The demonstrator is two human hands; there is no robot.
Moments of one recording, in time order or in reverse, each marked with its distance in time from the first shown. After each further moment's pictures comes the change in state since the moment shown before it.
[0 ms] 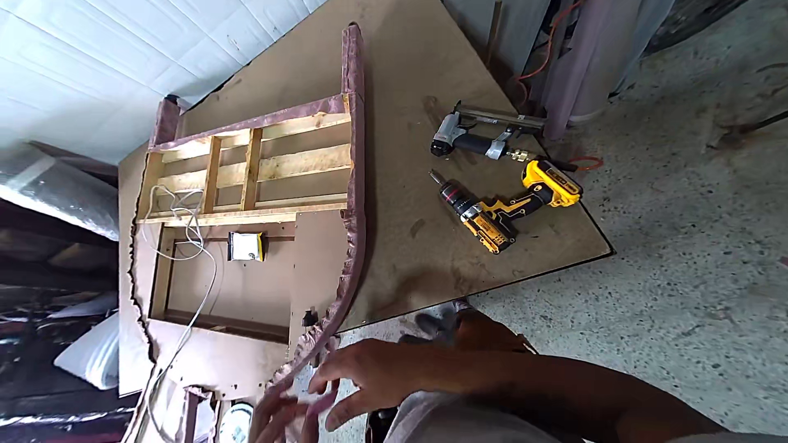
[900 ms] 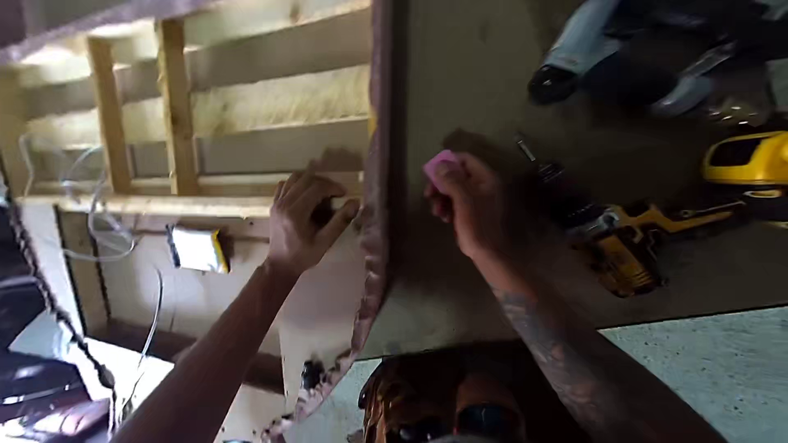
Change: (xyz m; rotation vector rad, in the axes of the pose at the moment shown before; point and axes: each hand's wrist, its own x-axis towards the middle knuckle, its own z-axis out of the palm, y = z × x) left_hand 0.429 -0.080 0.170 0.224 -0.326 0.599; right_hand 0.030 0.161 -0.236 0.302 1.320 0.399
